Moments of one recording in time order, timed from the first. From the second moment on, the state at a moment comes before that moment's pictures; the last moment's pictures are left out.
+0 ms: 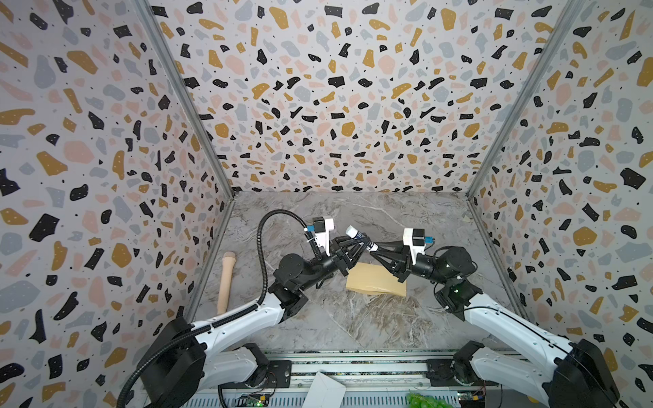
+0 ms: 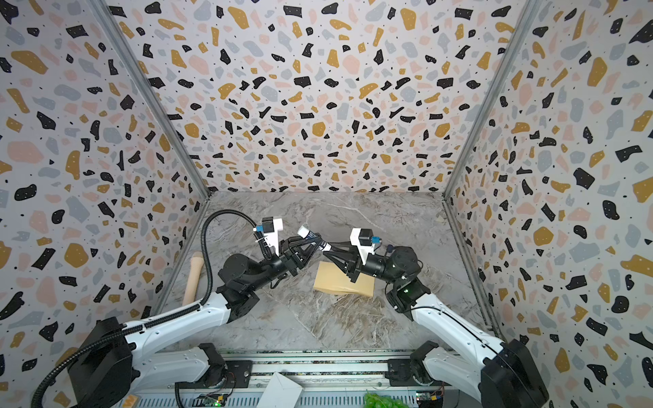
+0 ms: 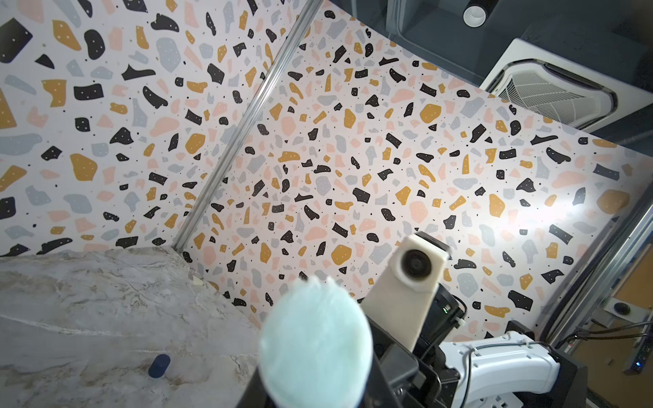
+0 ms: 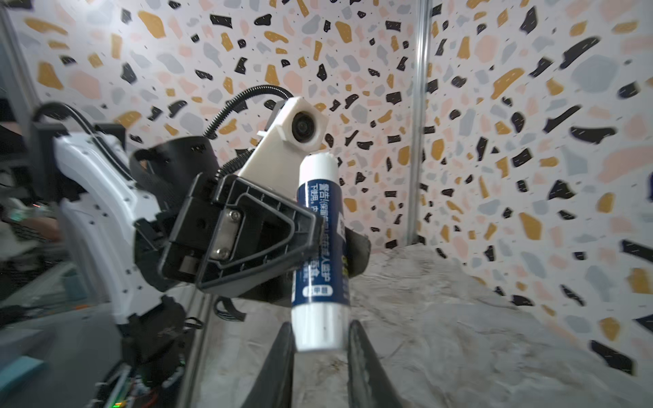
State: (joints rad) left arm -0.78 1.19 0.63 0.93 0.34 -0.71; right arm 0.56 1.09 0.61 0.76 -0.79 0.31
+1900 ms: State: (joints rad) left arm -0.79 1.19 0.65 0.86 0.35 -0.70; right arm 0.55 1.07 0.53 0.86 -0.76 0.37
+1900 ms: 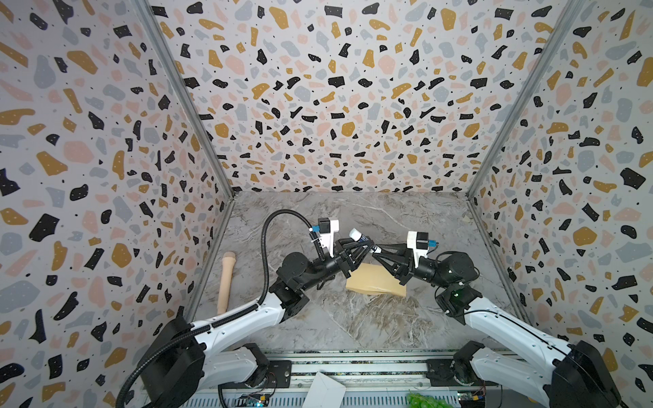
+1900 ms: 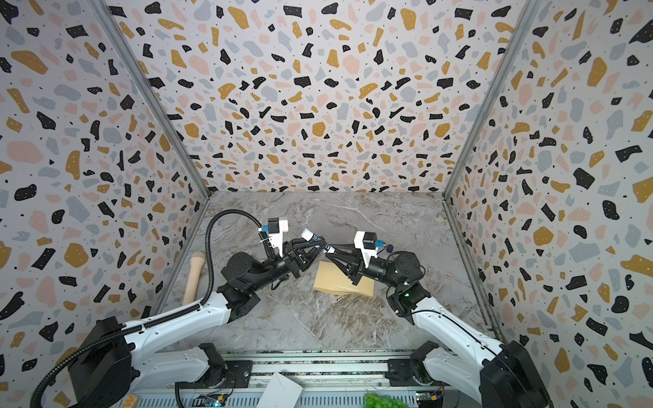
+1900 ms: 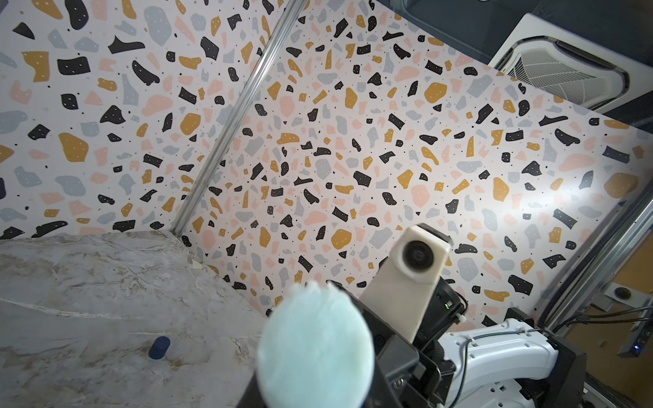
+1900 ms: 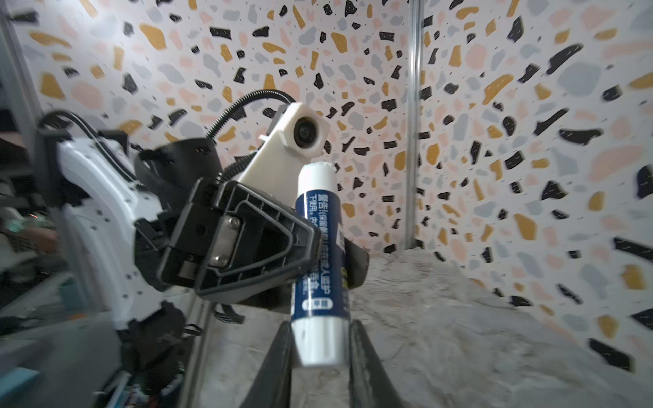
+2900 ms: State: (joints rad) left arm -0.79 1.19 0.65 0.86 0.33 -0.72; right arm 0.94 0.94 0.52 0.64 0.06 -0.48
